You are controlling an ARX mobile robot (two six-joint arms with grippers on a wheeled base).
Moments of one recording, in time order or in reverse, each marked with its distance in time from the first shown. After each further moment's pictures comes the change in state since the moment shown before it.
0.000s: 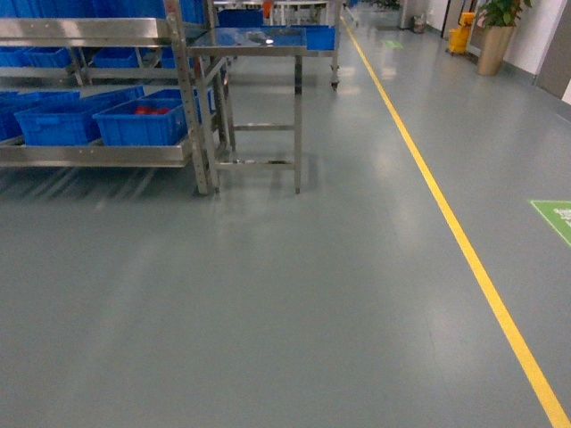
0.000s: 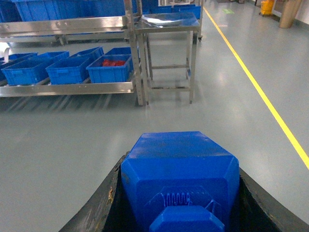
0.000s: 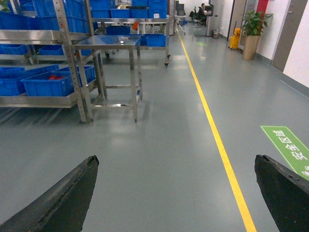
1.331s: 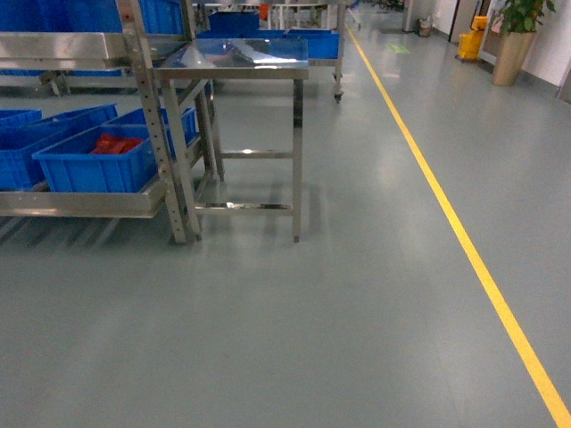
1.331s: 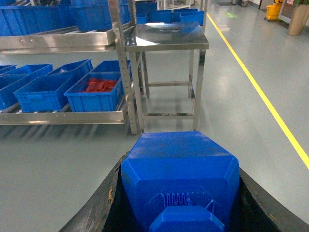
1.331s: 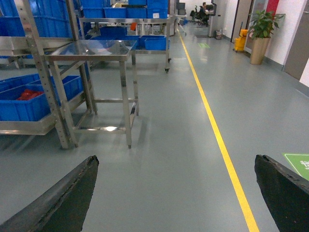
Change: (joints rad) left arm 0.000 0.001 -0.001 0.003 0.000 0.000; right arm 0.000 0.000 0.000 0.000 0.000 0.000
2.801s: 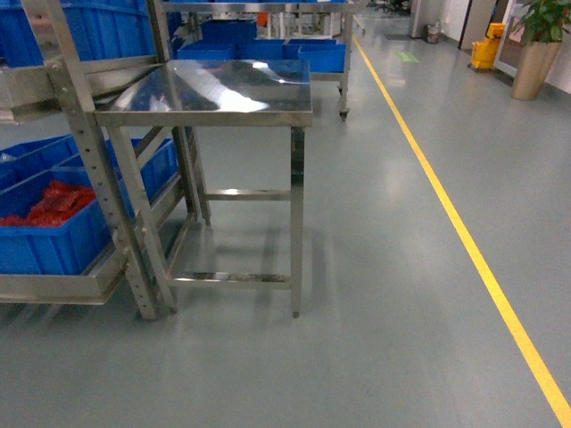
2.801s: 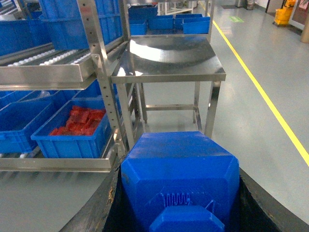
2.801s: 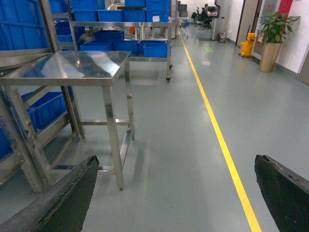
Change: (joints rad) left arm 0.000 -0.002 0.000 -0.005 0.000 0.000; right arm 0.000 0.000 0.000 0.002 0.000 0.000
